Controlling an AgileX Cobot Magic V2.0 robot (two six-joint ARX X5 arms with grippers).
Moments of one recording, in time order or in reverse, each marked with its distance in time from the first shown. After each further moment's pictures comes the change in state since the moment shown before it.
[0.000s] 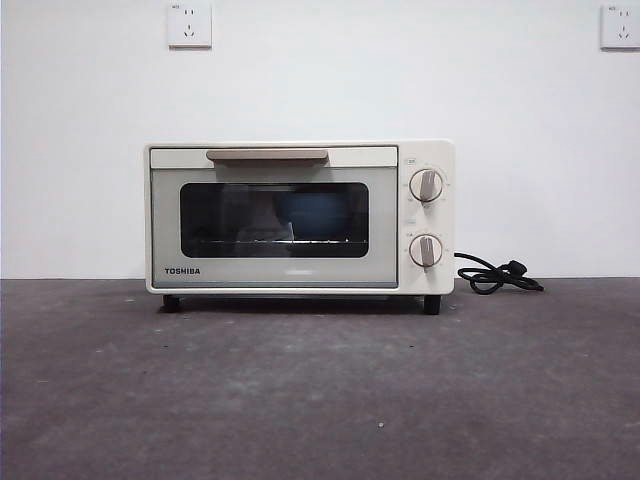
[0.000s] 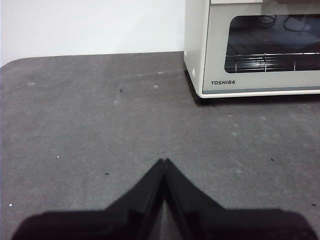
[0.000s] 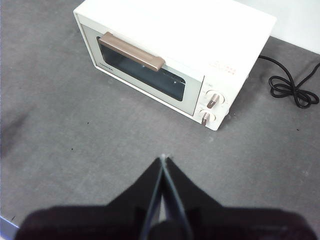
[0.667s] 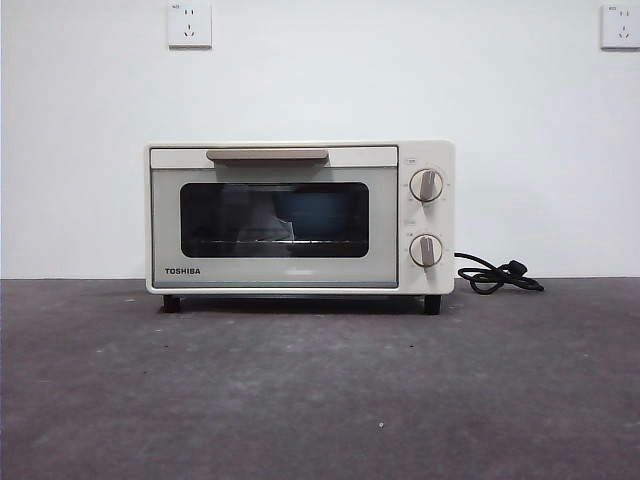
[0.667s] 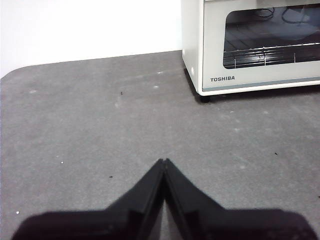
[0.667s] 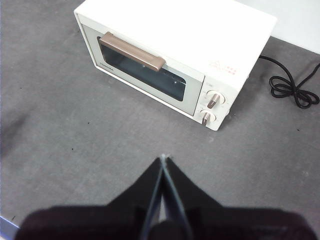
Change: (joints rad) left arm 0.000 0.000 0.000 0.001 0.005 0.061; right arm 0.000 0.000 0.000 0.000 0.000 0.000
